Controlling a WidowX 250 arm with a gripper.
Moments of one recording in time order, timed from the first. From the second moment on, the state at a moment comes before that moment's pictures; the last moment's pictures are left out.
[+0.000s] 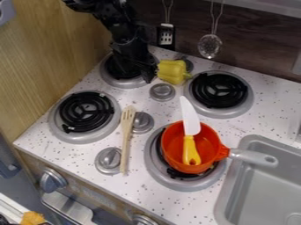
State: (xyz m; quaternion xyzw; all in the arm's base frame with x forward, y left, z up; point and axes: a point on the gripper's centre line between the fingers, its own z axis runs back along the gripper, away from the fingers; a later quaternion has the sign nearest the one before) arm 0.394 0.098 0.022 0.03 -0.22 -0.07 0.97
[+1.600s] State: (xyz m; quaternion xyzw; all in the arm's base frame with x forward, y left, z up) arm 0.283 0.057 -0.011 0.02 -0.07 0.17 0.98
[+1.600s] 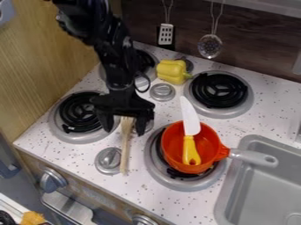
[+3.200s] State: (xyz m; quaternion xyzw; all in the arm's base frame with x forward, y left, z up) arm 0.292 0.056 -0.042 0.04 -0.08 0.17 0.98
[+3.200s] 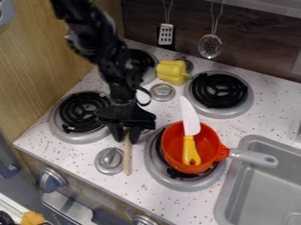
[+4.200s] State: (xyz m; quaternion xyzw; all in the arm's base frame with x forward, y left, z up) arm 0.288 0.067 0.013 0.04 -0.10 0.20 0.97
